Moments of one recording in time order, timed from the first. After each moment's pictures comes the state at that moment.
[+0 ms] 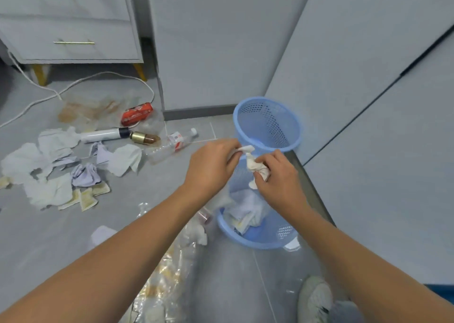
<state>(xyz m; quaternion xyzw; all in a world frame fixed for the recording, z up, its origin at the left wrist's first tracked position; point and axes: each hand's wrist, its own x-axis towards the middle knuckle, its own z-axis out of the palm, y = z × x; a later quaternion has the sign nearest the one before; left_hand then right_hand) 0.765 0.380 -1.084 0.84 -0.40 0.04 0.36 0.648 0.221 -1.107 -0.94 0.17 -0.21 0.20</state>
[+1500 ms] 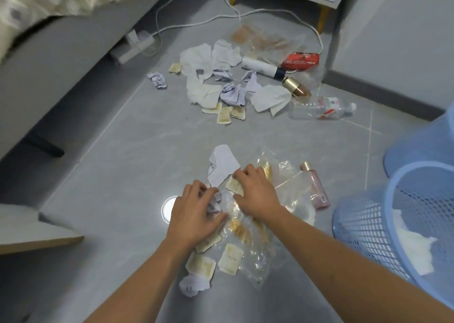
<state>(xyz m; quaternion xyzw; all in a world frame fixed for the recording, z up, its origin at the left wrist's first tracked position) 0.626 0.680 -1.333 0.97 0.00 -0.04 0.23 0.710 0.495 -1.335 -0.96 -0.18 0.14 0.14</state>
